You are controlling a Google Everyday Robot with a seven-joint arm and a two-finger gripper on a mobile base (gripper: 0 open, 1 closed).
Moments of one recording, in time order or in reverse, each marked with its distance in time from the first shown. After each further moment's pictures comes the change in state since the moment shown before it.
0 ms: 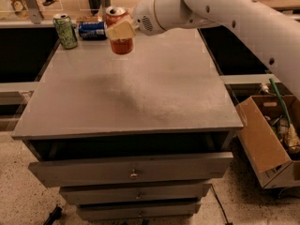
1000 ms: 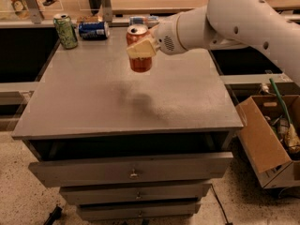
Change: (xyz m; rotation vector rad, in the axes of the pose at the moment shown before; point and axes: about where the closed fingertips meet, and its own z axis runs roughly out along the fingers) arm 0.057 0.012 -0.047 0.035 0.054 0.069
